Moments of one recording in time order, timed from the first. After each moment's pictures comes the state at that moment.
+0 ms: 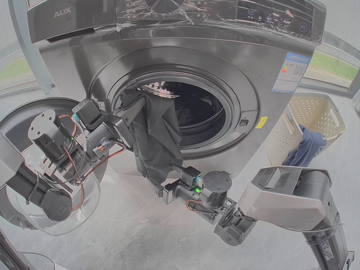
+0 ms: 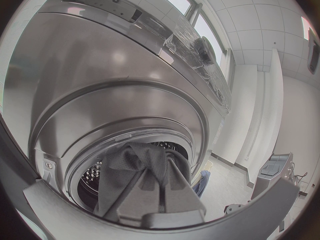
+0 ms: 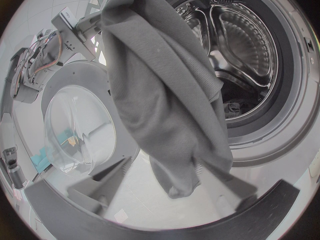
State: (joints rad) left arm -0.44 1.82 -0.63 -1.55 -0.26 -0.19; right arm 0.80 2.51 -1.07 -1.51 -0.02 0.11
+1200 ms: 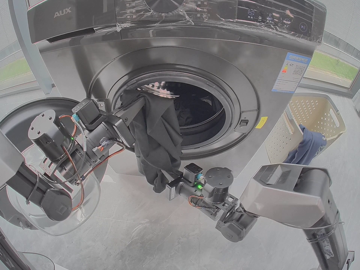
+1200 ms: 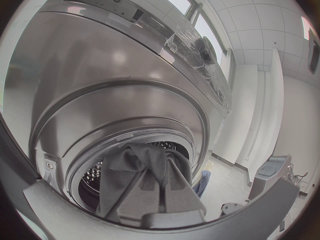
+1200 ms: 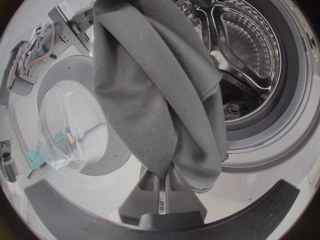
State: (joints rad) left arm -0.43 1.82 -0.63 -1.55 -0.26 -0.19; right arm 0.78 2.52 -1.09 -1.49 -0.02 0.08
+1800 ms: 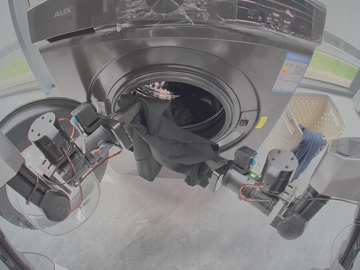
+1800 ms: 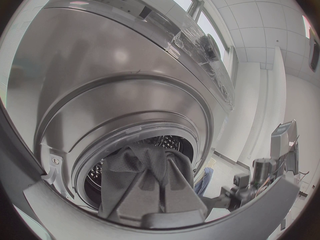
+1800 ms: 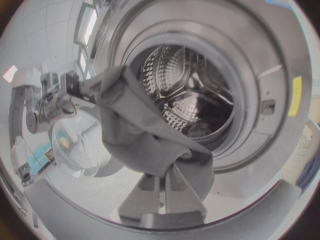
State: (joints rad) left arm -0.41 1.83 -0.61 -1.55 -0.26 -0.18; right arm 0.70 2.09 -0.63 -1.51 -0.04 0.11
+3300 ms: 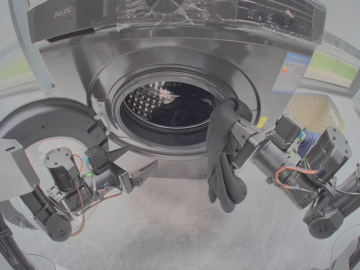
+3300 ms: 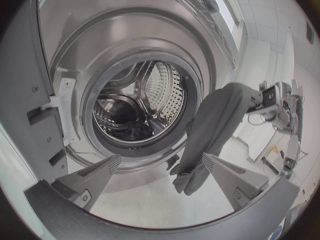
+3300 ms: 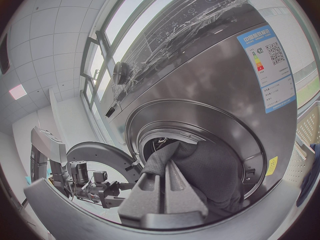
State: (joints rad) left arm -0.40 1.92 -0.37 -1.55 -0.28 -0.09; right arm 0.76 1.78 -0.57 -1.54 -0.08 0.17
